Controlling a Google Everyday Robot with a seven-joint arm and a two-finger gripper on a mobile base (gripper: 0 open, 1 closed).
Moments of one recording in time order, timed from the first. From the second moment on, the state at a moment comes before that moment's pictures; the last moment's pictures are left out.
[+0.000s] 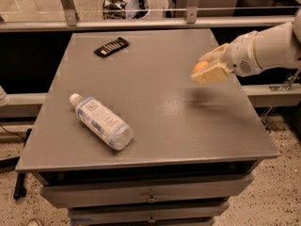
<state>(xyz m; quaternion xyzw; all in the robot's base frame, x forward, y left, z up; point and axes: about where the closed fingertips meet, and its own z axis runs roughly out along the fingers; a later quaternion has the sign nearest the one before) 0.594 -0.151 0.902 -0.50 0.74 0.13 0.43</state>
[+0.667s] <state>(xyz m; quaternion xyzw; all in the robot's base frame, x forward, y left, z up) 0.659 -0.100 0.916 -0.48 0.71 0.14 0.50</state>
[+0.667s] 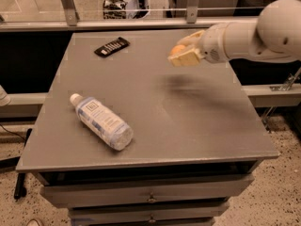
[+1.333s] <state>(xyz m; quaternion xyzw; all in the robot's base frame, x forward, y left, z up) 0.756 -0.055 0.933 -0.47 0.67 0.15 0.55</state>
